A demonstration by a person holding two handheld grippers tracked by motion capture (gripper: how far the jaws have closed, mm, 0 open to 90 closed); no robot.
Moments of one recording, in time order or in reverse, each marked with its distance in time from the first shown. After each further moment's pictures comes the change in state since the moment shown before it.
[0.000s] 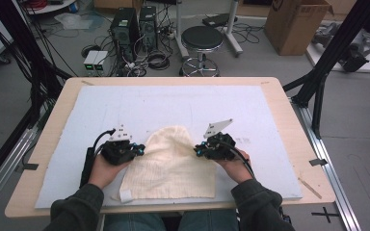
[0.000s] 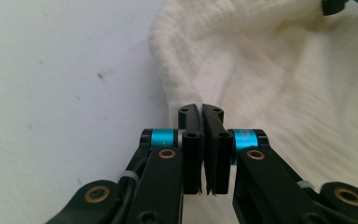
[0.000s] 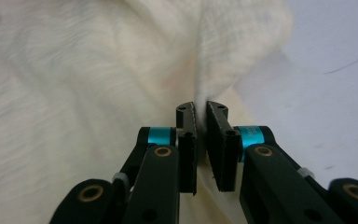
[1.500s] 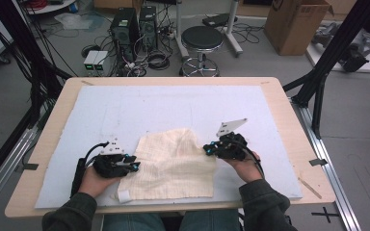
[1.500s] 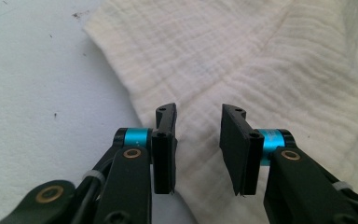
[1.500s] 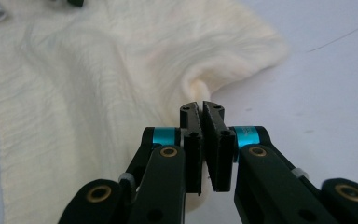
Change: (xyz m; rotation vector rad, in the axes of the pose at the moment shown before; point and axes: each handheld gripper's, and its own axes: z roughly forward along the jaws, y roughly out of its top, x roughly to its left) left arm 0.012 -0.034 0.002 0.003 -0.062 0.005; right arm -0.016 -0.014 -0.036 -0.074 -0.039 0.060
